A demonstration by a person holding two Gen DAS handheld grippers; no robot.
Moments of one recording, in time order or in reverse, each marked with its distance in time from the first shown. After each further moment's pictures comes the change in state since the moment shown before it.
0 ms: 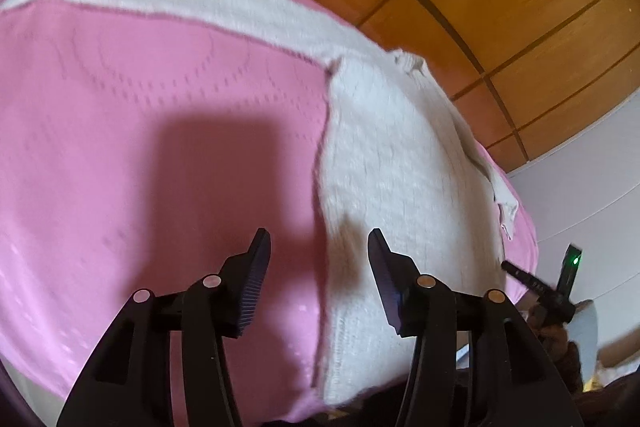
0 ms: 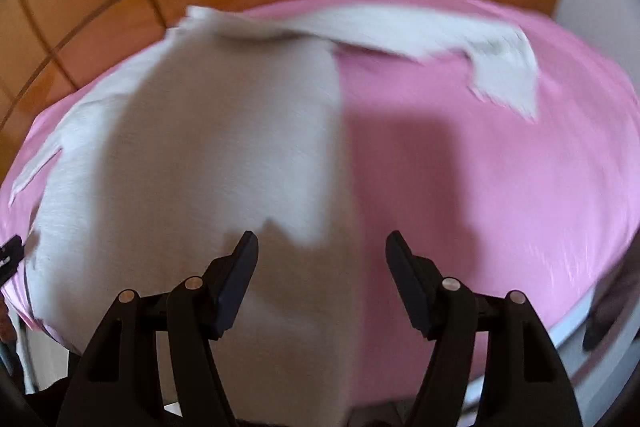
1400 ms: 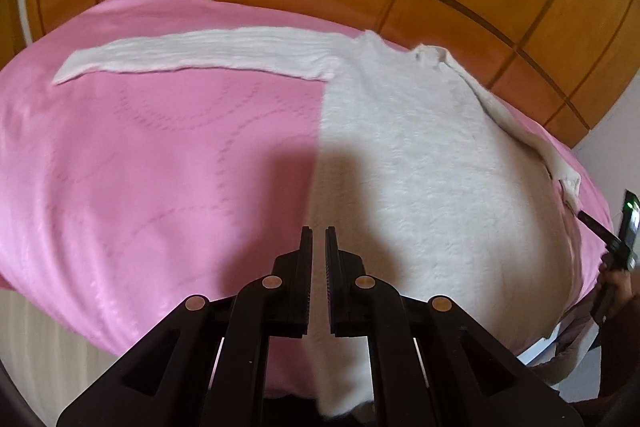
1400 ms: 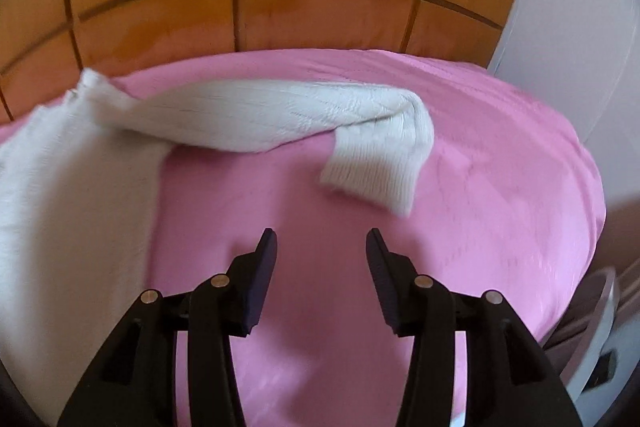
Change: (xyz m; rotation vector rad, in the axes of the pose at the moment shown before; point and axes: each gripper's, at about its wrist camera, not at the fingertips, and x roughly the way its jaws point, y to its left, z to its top) left arm -0.017 -0.062 -0.017 0.171 -0.088 0.329; right arm 0.008 -0.077 0.073 -0.069 -0.209 -0.265
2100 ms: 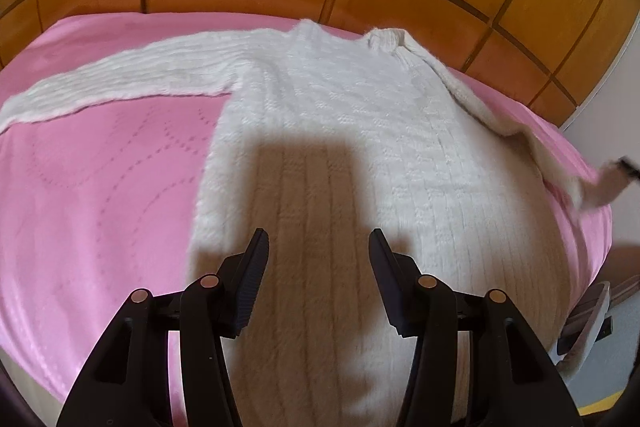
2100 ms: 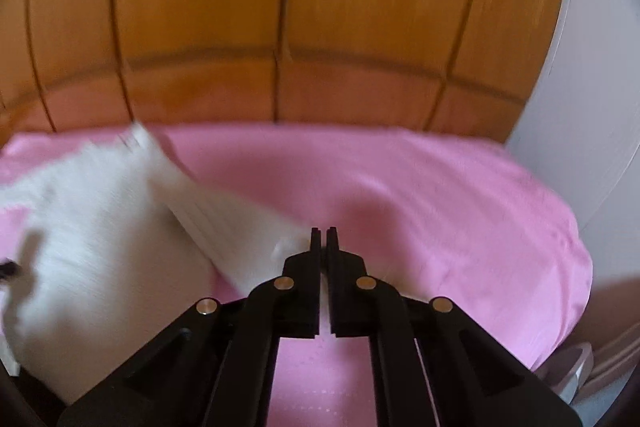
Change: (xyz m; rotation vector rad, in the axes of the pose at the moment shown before) left arm 0.064 -0.065 0.034 0.093 0.024 -0.044; right arm -0.121 -0.029 0.078 -0.085 -0.181 0.141
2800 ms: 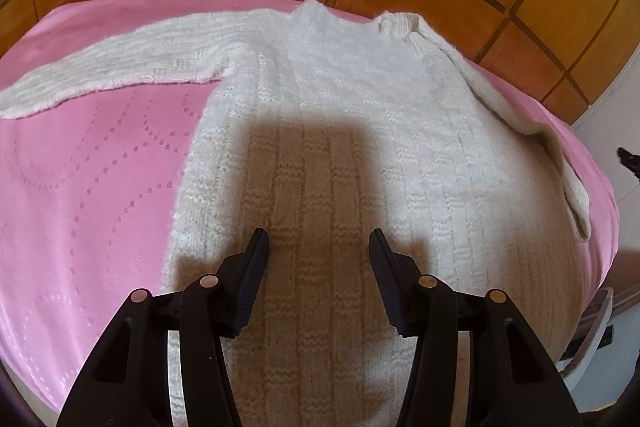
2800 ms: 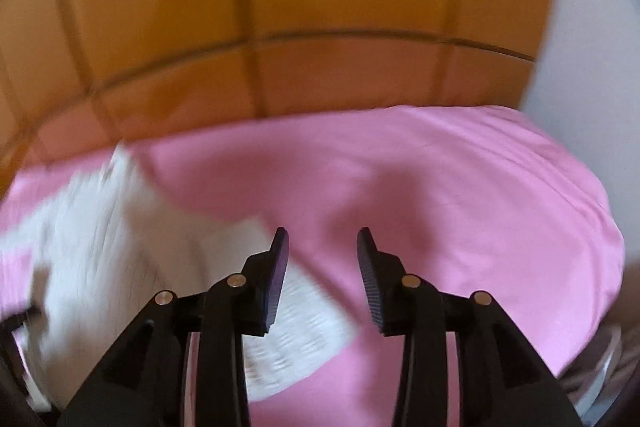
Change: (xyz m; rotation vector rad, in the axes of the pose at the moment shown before) left arm 0.026 -0.002 0.006 -0.021 0.048 0.015; right arm 0.096 -0.016 0.007 0.059 0.155 0.078
